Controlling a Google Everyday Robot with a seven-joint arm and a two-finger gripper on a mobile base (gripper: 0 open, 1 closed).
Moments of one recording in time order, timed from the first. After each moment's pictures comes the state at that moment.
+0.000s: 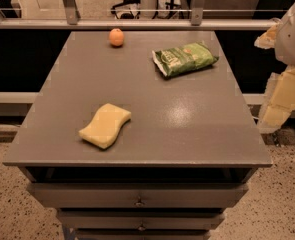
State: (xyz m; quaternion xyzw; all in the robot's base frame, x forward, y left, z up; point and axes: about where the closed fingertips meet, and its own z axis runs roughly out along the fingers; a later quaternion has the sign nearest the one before) arm 0.438 -0.216 0.980 -0.60 0.78 -0.04 0.17
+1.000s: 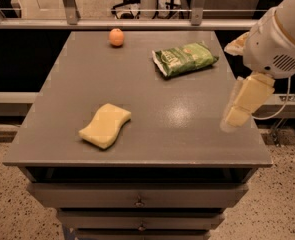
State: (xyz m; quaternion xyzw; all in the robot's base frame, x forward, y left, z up) arm 0.457 -0.167 0.960 -0.60 0.77 0.03 0.23
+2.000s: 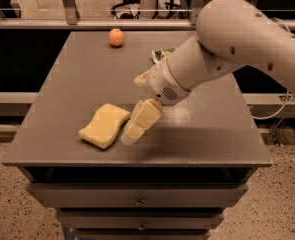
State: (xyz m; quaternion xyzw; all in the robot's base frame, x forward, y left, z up) arm 0.493 0.025 0.872 -0.61 0.70 0.25 0.28
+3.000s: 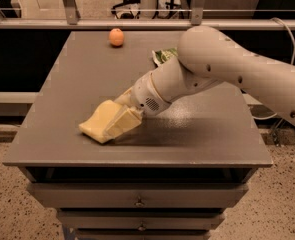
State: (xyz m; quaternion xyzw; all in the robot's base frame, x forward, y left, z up) arm 0.506 0.062 0.831 -0.58 0.70 0.30 0.29
